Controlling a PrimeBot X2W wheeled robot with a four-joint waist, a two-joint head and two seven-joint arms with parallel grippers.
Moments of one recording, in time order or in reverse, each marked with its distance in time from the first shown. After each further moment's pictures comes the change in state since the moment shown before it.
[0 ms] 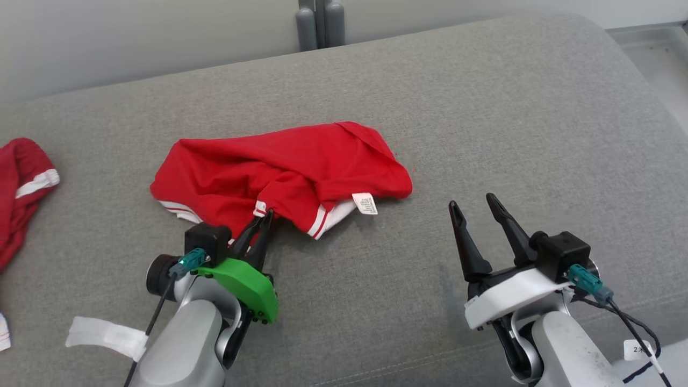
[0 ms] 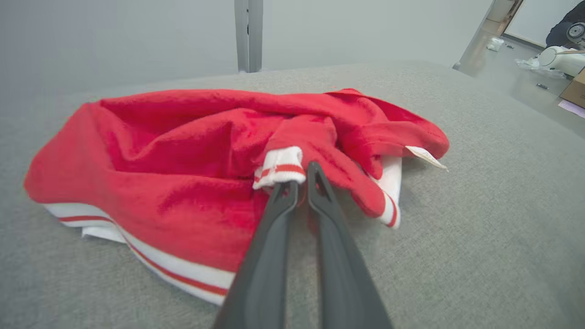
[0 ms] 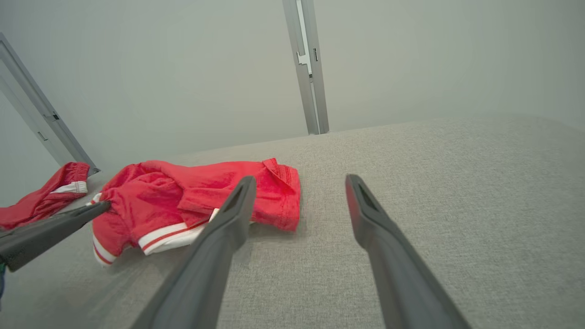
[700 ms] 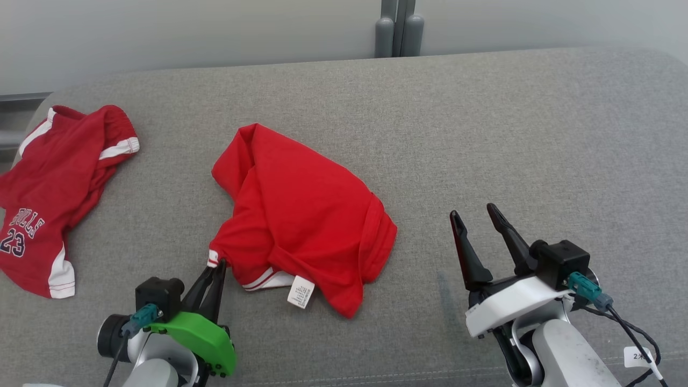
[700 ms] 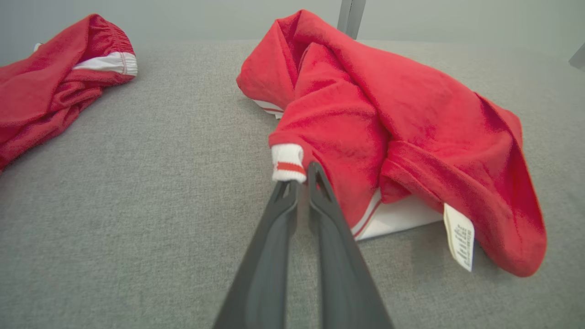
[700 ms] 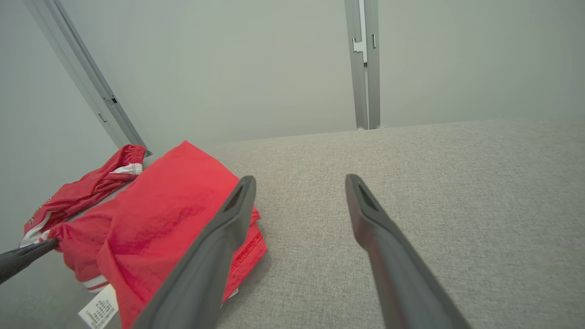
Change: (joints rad) left arm 0.238 0.155 0.063 -0.254 -0.019 0.071 0.059; right arm 0.029 0.000 -0.001 0.006 0.010 0.000 0.000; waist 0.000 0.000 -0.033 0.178
